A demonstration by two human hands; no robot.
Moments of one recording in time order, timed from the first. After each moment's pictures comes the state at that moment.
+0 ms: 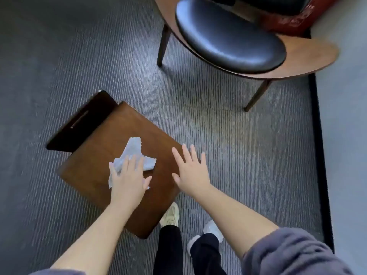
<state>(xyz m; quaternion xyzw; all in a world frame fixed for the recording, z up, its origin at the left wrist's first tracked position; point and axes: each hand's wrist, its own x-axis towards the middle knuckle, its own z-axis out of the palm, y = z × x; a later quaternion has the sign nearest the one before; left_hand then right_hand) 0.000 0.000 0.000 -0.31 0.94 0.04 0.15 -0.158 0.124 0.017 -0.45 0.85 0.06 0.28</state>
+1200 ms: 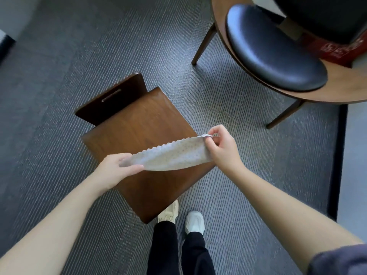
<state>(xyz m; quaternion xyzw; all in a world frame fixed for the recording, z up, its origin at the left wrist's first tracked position) 0.078 -0.041 0.064 -0.48 0.64 0.59 0.06 -0.190 0.099 0.074 -0.29 0.79 -0.40 0.36</state>
